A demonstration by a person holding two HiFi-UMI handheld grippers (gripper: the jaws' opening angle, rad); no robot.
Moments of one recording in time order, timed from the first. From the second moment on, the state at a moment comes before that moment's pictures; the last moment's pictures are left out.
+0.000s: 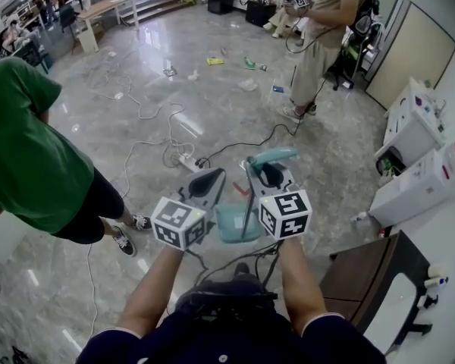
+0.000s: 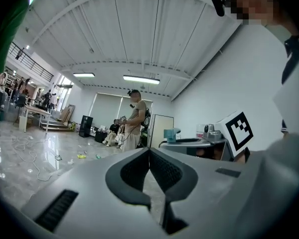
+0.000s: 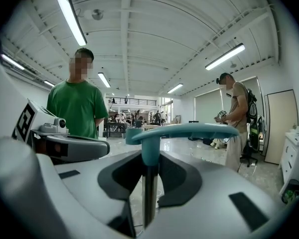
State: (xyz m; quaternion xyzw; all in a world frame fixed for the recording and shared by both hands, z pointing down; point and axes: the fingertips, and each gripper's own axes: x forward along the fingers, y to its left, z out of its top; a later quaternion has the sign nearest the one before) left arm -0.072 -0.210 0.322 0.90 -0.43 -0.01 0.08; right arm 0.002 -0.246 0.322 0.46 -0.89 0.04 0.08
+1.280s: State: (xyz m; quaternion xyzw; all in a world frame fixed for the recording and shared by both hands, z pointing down) left arm -0.018 -0.261 0.509 0.86 -0.46 0.11 0.18; right arm 0.093 -0.372 0.602 0.45 -0.86 0.13 0.18
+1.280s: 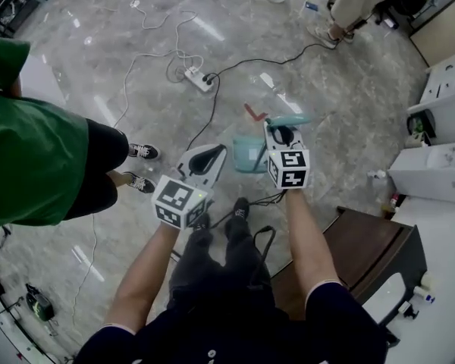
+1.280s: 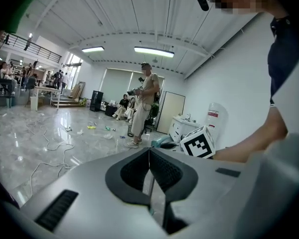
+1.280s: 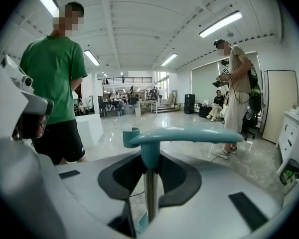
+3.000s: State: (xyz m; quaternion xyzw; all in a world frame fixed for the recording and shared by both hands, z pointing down) left arm -0.024 -0.220 0.575 0.88 -0.41 0.13 0.22; right arm 0.096 -0.273 0.752 0.51 -0.79 0.20 0.28
